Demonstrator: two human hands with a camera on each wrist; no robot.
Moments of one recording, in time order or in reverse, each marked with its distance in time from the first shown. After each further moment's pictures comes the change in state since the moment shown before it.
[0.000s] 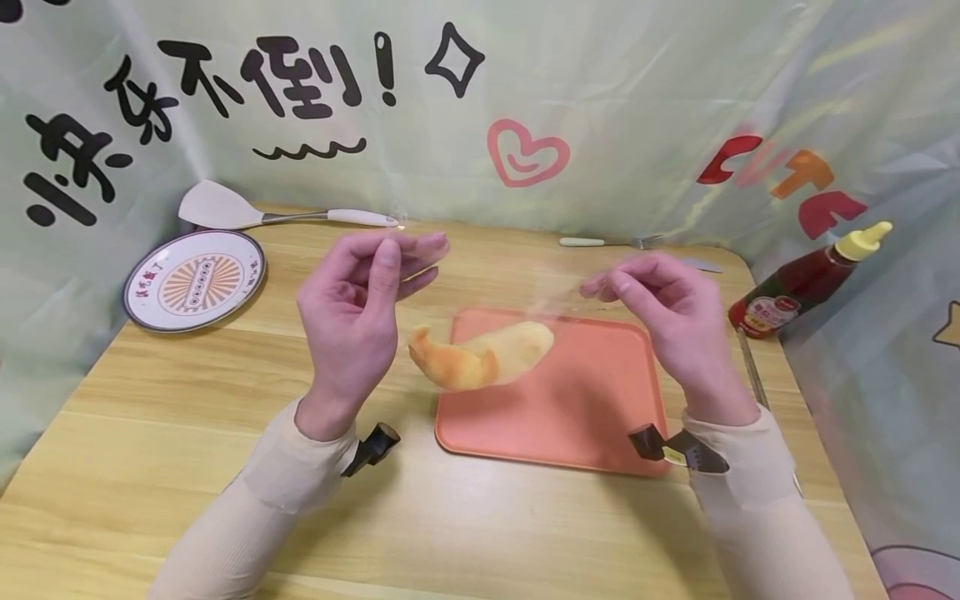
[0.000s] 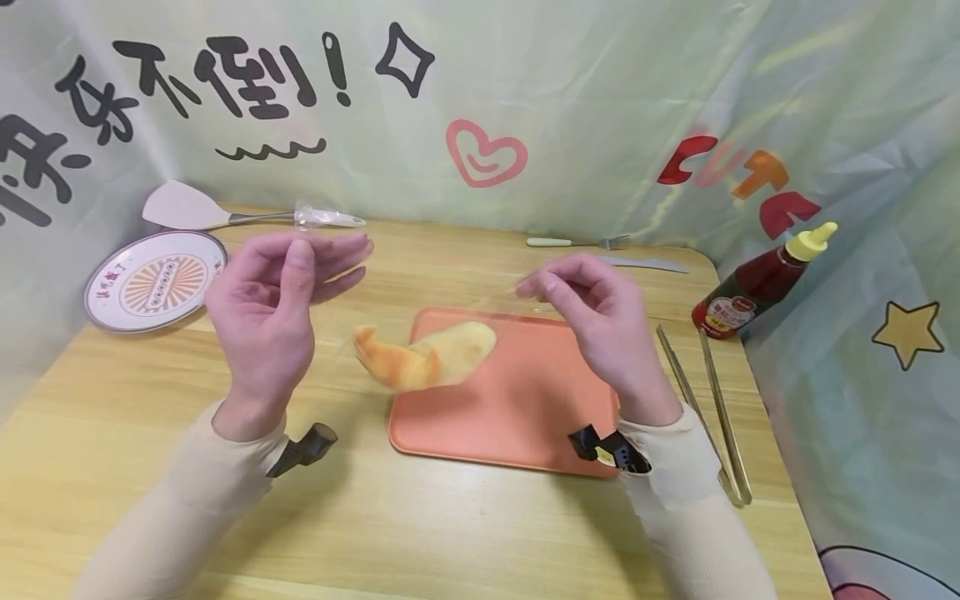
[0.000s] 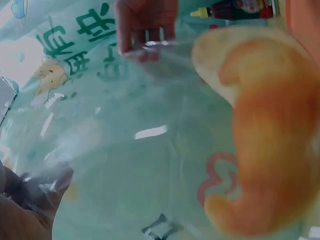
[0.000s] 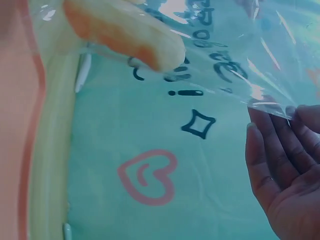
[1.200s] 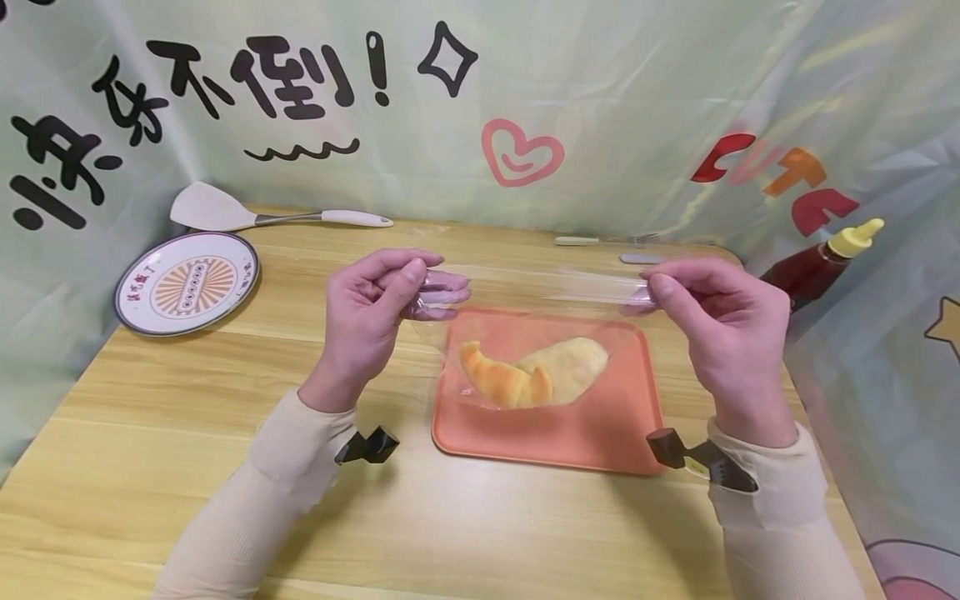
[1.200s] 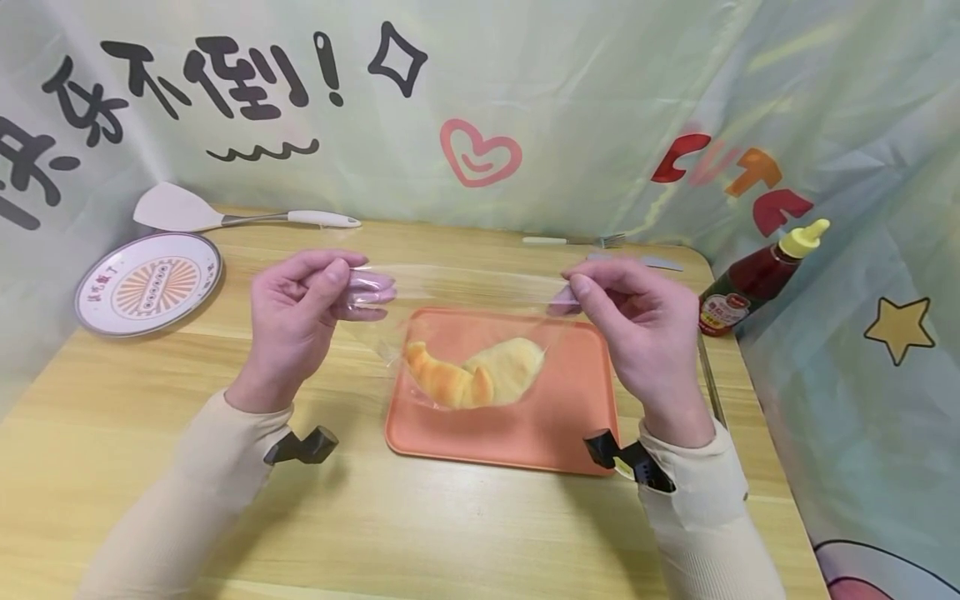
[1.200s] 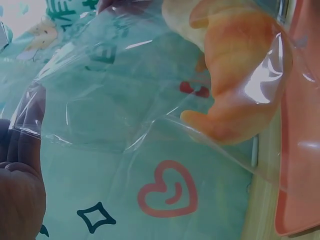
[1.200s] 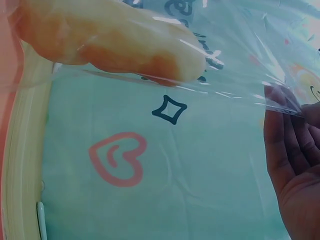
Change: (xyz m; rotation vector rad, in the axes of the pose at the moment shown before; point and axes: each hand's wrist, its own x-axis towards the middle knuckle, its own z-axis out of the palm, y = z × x) left_hand -0.008 -0.034 -0.014 -0.383 -0.201 -0.331; right_hand -0.015 -0.022 -0.012 0.102 0.187 -0.137
